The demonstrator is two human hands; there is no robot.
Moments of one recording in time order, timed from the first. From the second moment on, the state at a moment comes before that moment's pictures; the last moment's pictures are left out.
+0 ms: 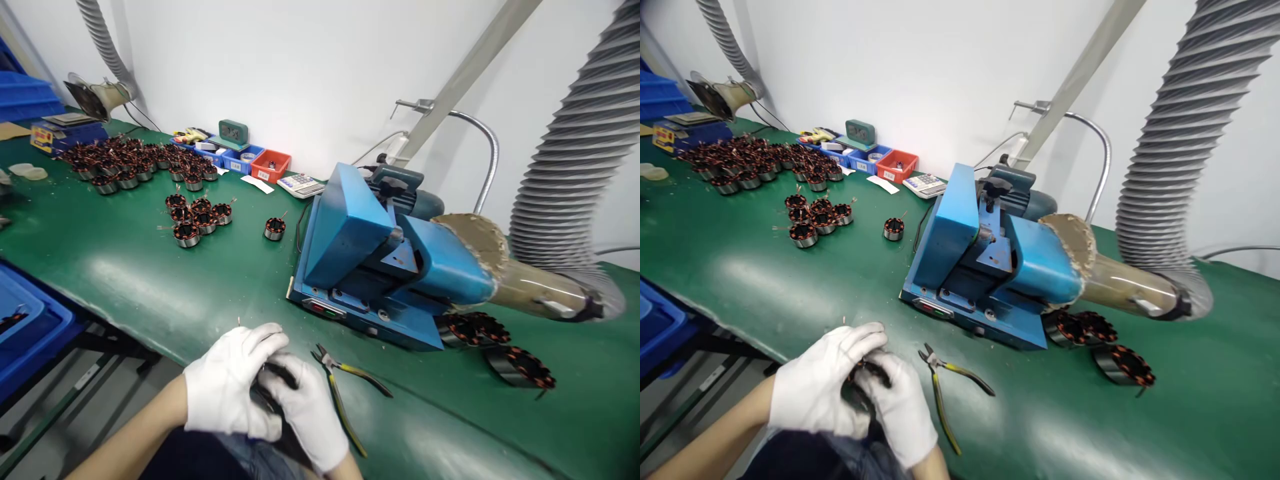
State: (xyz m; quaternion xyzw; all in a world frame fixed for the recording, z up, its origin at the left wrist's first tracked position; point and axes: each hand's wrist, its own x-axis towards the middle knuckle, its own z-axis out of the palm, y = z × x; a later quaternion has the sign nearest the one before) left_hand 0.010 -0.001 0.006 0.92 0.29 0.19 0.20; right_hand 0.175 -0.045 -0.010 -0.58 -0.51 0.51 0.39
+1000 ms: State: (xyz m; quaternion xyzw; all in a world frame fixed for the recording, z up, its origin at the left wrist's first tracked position) left_hand 0.024 0.002 -0.002 0.93 0.27 0.17 0.19; right_hand 0.200 -0.073 -0.039 -0.55 -0.73 0.09 0.39
